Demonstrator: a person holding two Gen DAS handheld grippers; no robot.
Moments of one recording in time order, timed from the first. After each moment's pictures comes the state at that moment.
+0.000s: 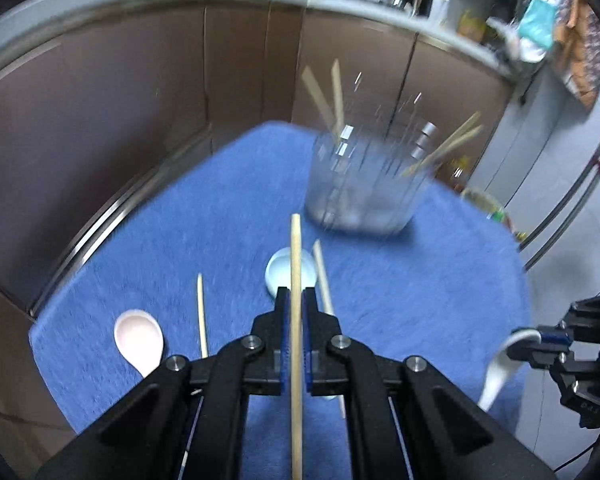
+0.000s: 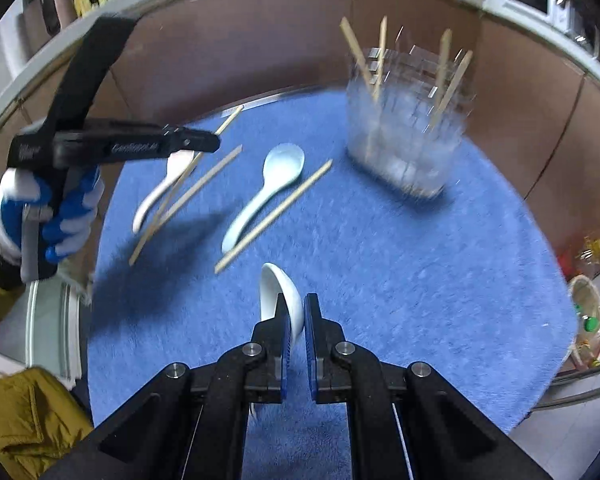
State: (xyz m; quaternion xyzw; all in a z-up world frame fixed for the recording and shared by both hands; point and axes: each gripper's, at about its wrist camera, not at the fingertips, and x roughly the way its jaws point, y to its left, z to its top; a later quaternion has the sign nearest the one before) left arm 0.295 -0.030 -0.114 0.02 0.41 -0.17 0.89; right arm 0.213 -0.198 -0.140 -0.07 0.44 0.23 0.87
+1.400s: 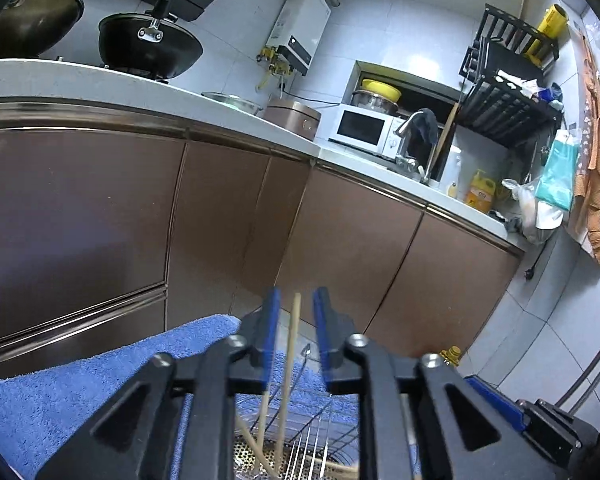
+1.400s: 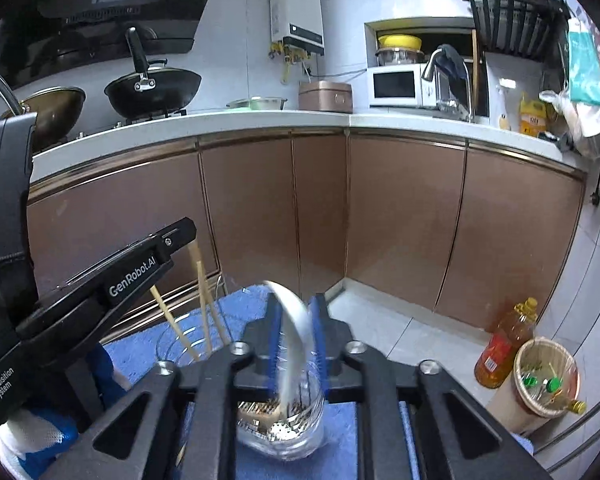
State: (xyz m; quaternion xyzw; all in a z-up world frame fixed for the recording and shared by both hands) left arm 0.447 -0.114 -0.078 -0.13 0.17 -0.14 0.97; right arm 0.371 -0.232 -0.090 0.03 0.21 0.05 0.98
